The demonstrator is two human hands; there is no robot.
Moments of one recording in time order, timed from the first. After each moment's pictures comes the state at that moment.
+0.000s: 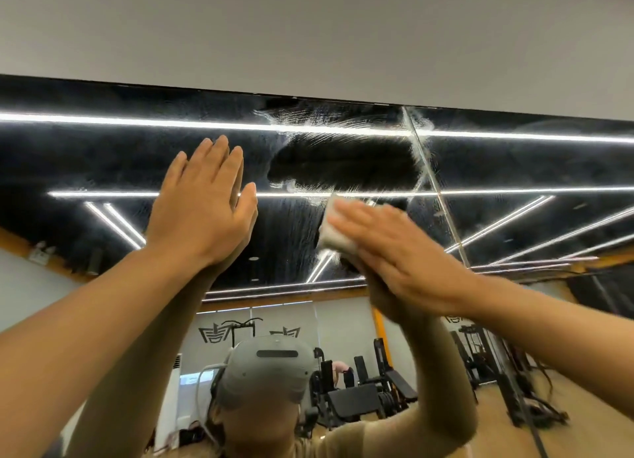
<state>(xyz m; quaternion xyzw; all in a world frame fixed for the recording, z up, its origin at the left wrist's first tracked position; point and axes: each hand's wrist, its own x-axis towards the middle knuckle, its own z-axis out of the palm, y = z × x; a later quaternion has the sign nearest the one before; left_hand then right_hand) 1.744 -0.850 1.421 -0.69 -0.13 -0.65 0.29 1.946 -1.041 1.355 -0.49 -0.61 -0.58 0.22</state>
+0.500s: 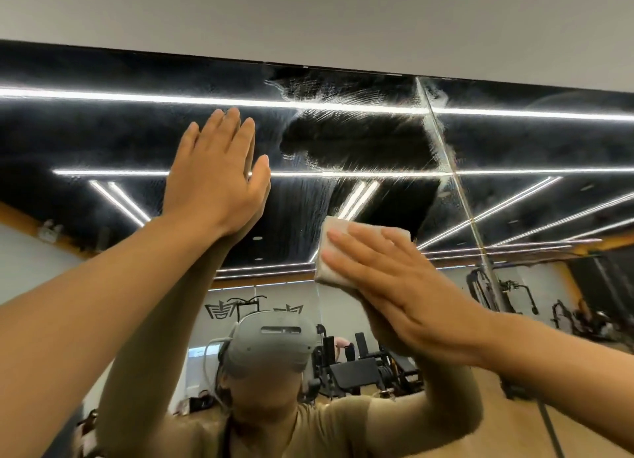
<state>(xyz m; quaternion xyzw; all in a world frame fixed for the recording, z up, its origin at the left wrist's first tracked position) 1.742 -0.853 1.419 -0.70 -0.14 -0.64 0.30 1.930 -1.030 1.293 -0.50 -0.64 -0.56 0.18</state>
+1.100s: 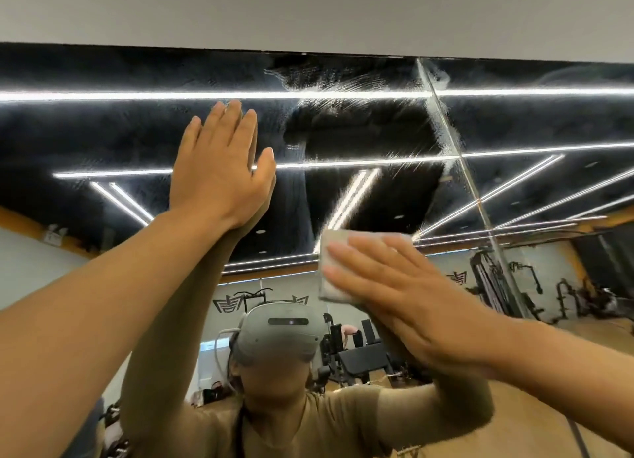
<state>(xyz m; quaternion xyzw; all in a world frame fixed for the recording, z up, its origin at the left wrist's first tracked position) 1.741 -0.847 1.420 -0.69 -0.13 -0.64 0.31 1.919 -1.025 1.270 -0.50 -0.62 -0.59 0.14</state>
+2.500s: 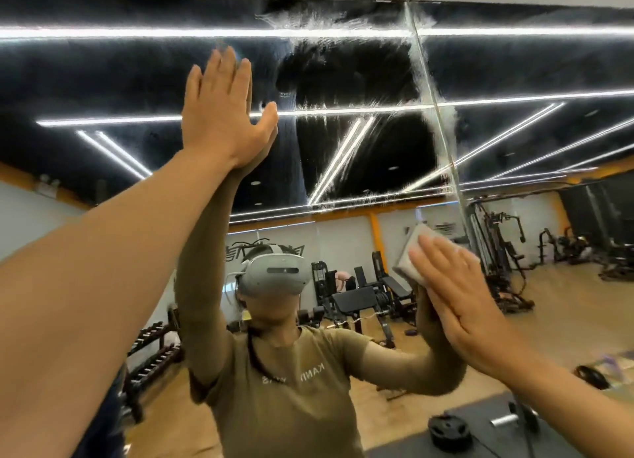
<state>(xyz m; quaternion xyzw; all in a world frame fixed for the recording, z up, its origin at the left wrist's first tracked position) 1.738 -0.854 1.418 -0.70 -0.15 -0.62 0.33 1.955 -1.063 1.139 -0.58 -0.53 -0.50 0.36</state>
